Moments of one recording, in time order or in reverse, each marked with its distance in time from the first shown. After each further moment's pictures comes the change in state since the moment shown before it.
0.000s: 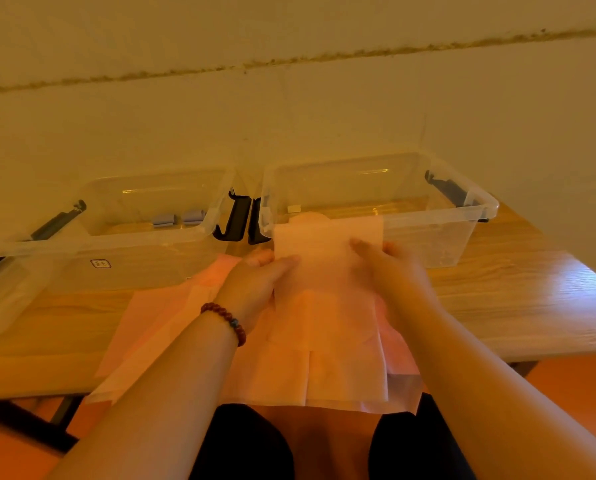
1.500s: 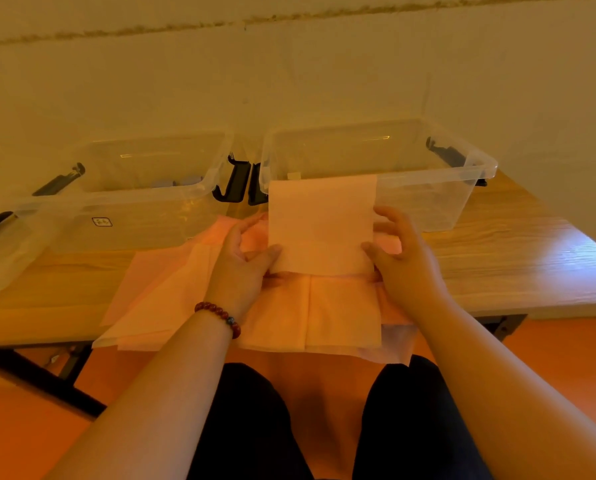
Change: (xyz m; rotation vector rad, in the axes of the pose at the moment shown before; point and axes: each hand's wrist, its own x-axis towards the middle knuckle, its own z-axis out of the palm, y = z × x) left_hand -0.034 -0.040 -0.011 -0.028 0.100 0.304; right_hand -0.016 0.048 -0.032 -0.295 -0.045 -0.384
